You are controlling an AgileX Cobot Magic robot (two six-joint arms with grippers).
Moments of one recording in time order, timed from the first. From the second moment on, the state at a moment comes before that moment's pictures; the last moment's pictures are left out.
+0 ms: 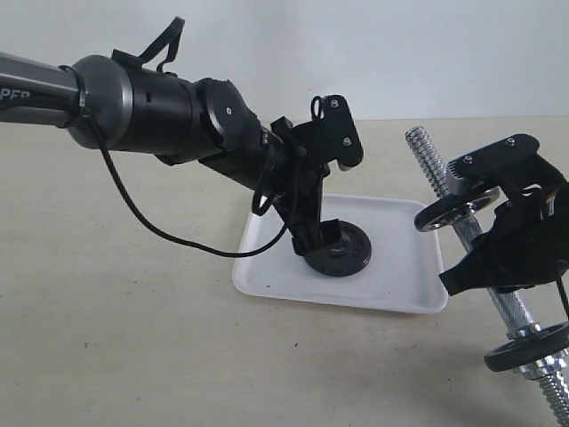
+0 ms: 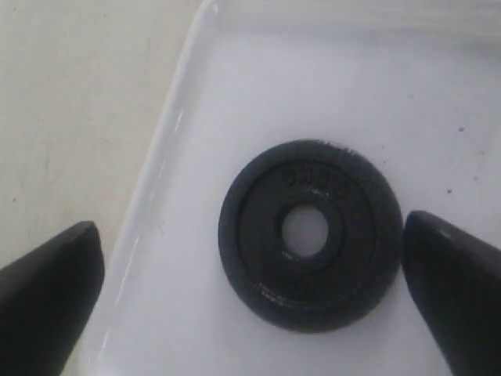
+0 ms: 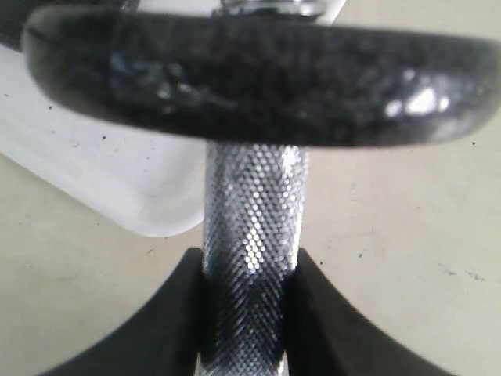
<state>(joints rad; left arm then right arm) -0.65 2.07 -1.42 -0.59 0.34 1.30 0.28 1.46 -0.68 -0.03 0.38 -0.14</state>
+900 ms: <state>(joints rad) -0.66 2.07 -1.42 -0.56 0.45 1.19 0.28 1.46 -0.68 -0.03 0.38 -0.13</state>
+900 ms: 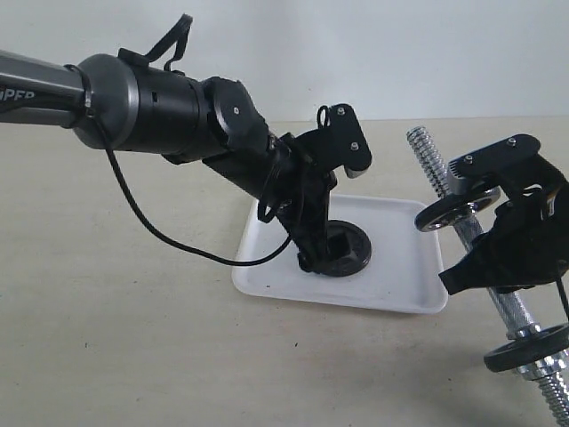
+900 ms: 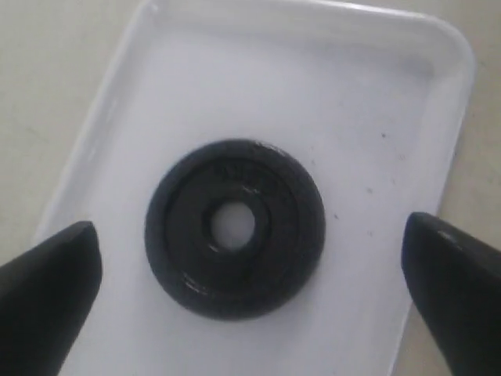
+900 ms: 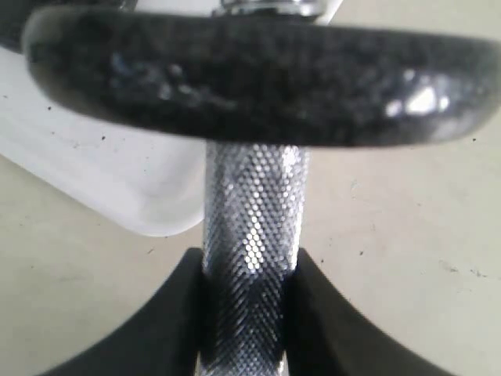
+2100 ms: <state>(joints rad) -0.71 2.34 -1.94 -0.05 0.98 0.76 0.28 1.46 -0.68 -0.03 0.38 -0.11</state>
